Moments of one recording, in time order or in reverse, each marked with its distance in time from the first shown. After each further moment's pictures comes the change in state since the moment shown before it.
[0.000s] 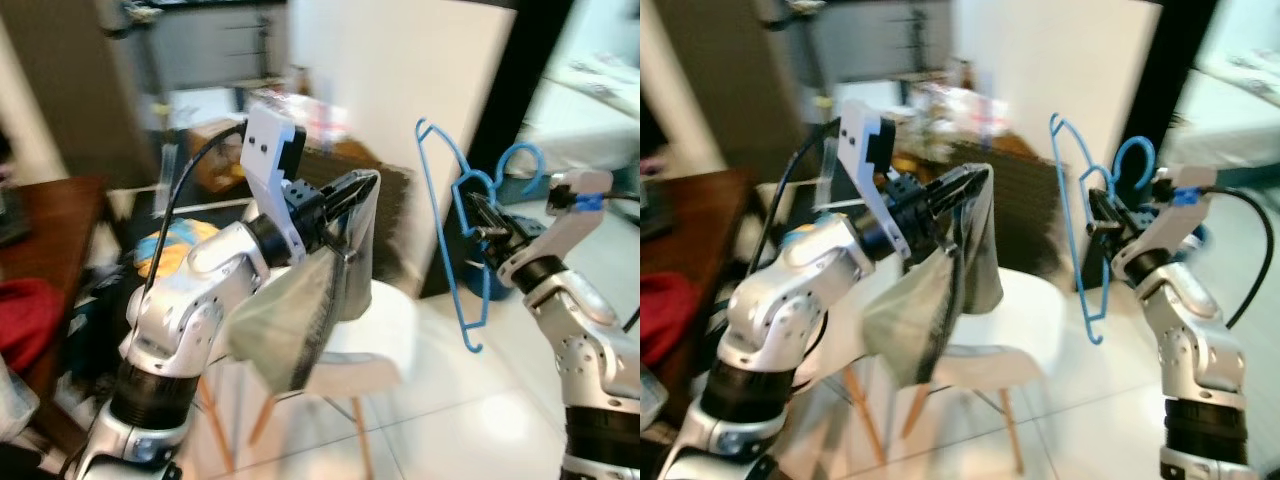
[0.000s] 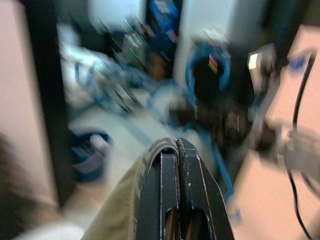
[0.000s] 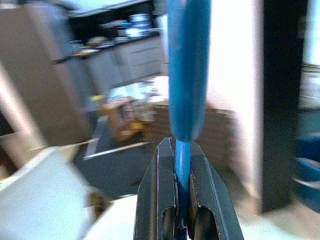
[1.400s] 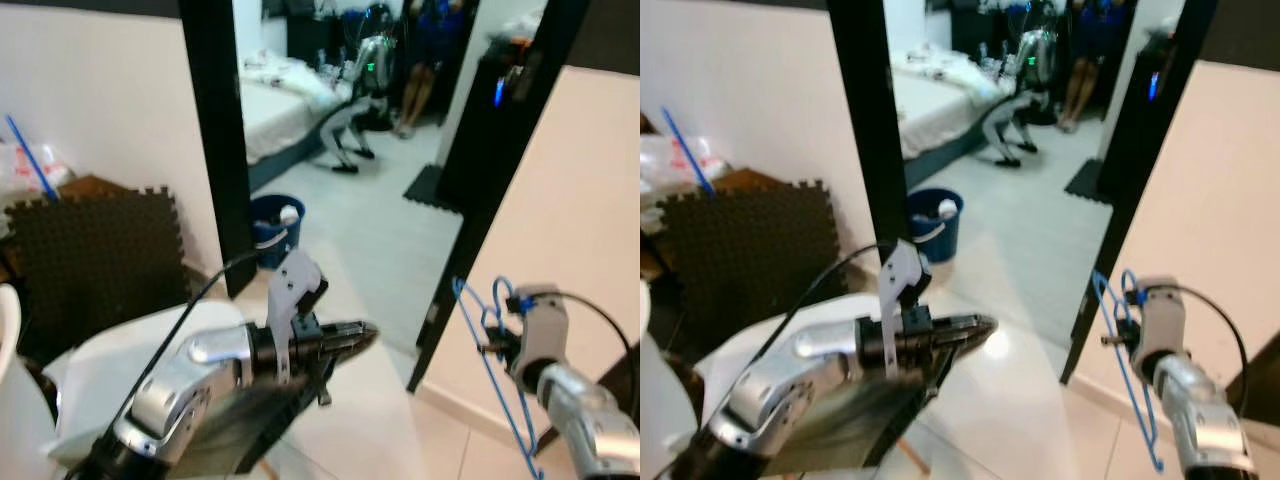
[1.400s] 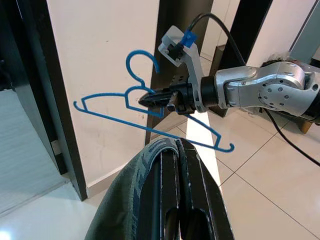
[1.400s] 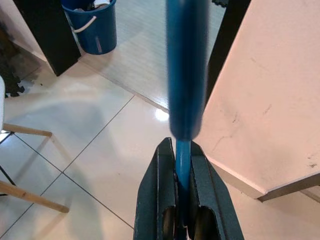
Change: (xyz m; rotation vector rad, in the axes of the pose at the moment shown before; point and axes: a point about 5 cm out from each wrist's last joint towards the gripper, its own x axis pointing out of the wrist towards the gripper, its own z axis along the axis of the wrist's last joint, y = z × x) left arm -0.026 -0.032 -0.068 -0.001 0.245 -0.299; right arm -0.070 -0.053 -0.111 -0.204 0.568 -0.249
